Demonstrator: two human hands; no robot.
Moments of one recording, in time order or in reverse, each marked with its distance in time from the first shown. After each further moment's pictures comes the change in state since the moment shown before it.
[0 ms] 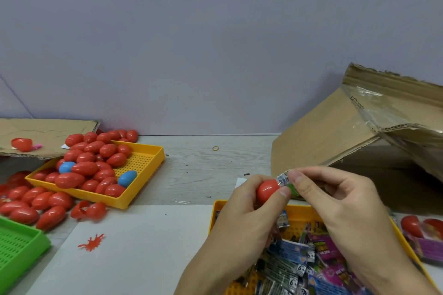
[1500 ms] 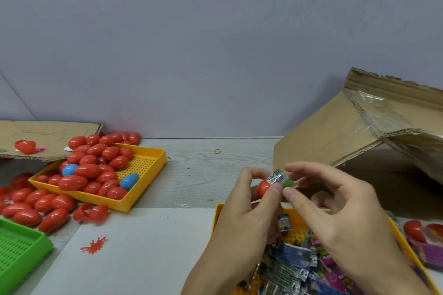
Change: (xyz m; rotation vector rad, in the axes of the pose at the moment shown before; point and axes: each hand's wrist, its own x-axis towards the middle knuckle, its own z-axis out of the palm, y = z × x) left_hand 0.003 0.002 0.002 -0.110 0.080 0.057; right_hand -0.002 0.007 -0.003 -0.177 -0.065 -0.151
